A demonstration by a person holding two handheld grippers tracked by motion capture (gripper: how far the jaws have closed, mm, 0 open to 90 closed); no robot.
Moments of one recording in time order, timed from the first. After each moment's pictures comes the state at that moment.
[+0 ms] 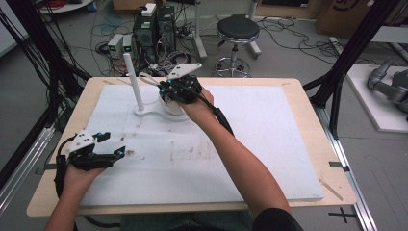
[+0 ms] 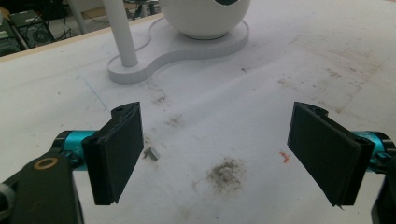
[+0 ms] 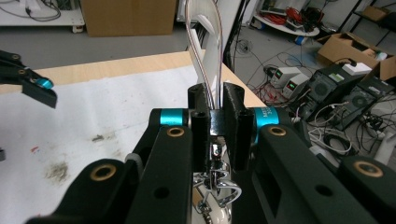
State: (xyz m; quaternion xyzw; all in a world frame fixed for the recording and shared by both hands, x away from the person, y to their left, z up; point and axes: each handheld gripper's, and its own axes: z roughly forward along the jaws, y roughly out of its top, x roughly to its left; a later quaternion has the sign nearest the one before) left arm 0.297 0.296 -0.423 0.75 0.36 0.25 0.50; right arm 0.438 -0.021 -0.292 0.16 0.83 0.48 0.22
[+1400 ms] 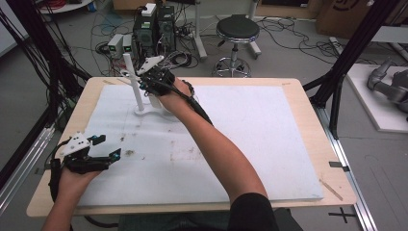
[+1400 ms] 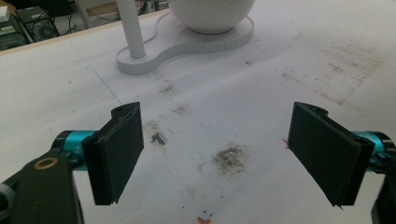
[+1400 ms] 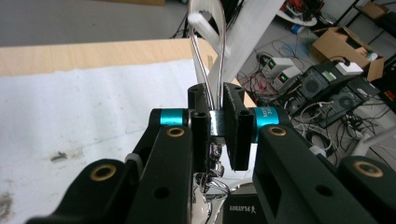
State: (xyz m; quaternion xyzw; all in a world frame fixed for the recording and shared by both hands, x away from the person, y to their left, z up) left arm 0.289 0.304 -0.426 0.75 0.37 0.25 0.50; right arm 0.469 0.053 -0.295 0.13 0.86 0.41 0.25
